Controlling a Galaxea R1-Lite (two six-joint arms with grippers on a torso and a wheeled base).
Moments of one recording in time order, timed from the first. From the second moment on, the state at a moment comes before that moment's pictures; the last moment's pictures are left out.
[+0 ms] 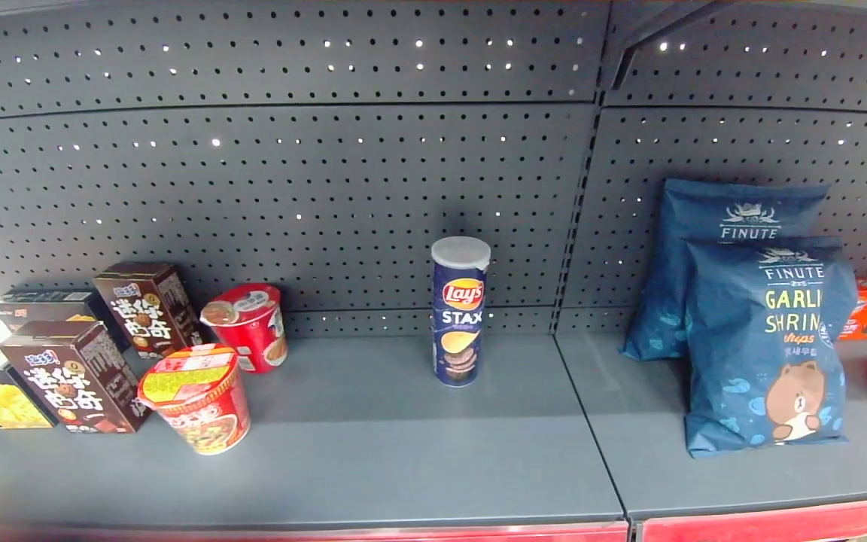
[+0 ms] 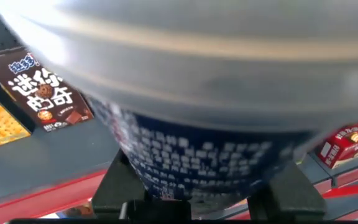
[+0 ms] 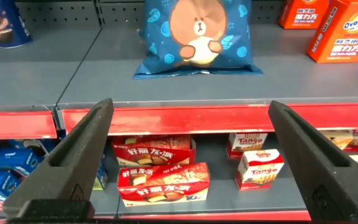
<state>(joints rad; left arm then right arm) 0.03 0.22 -0.17 -0.01 -0.29 0.13 0.00 0.00 0.00 0.01 -0.01 0.00</state>
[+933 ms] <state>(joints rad) 0.03 0.06 -0.22 0.14 -0.26 0.13 0.01 0.03 -0.01 0.01 -0.02 -0.05</state>
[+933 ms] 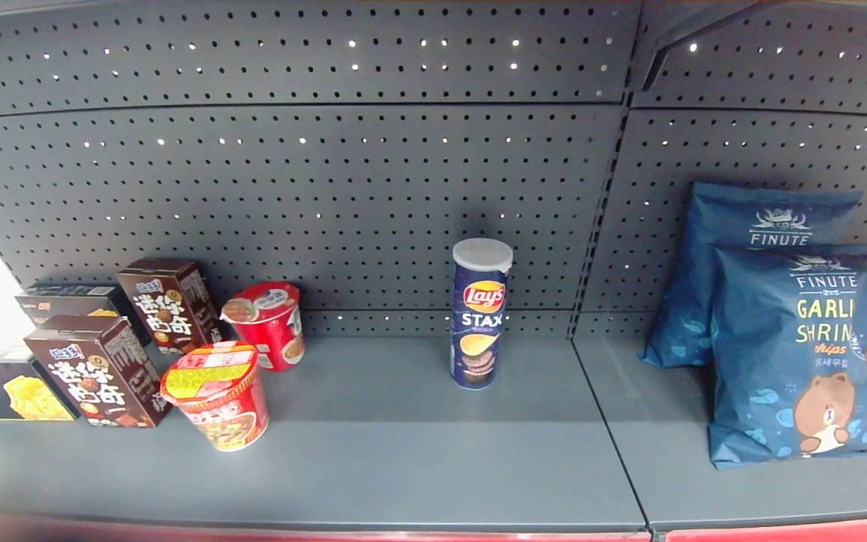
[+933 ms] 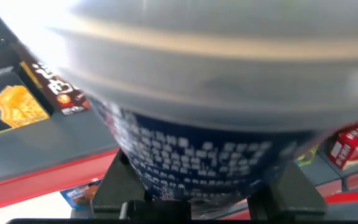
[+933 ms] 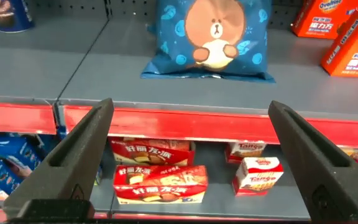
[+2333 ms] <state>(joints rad) -0.09 0.20 -0.30 0.14 -0.25 0.00 0.42 1.44 -0.80 -0.46 0.53 -0.13</state>
